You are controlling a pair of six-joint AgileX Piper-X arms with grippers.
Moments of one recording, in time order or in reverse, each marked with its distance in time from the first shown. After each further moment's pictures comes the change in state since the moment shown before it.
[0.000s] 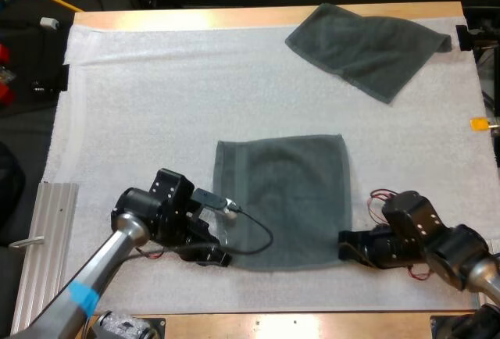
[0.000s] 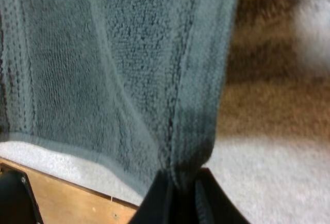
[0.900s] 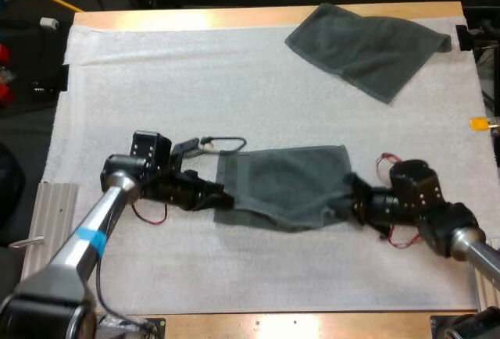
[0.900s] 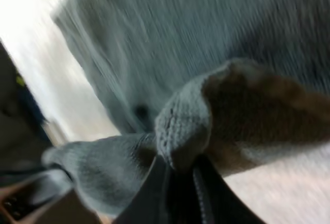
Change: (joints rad) left arm 0.233 0.284 -0.162 -0.240 0.248 -0.192; right arm -0.216 0.296 0.000 -0.518 -0.131 0.369
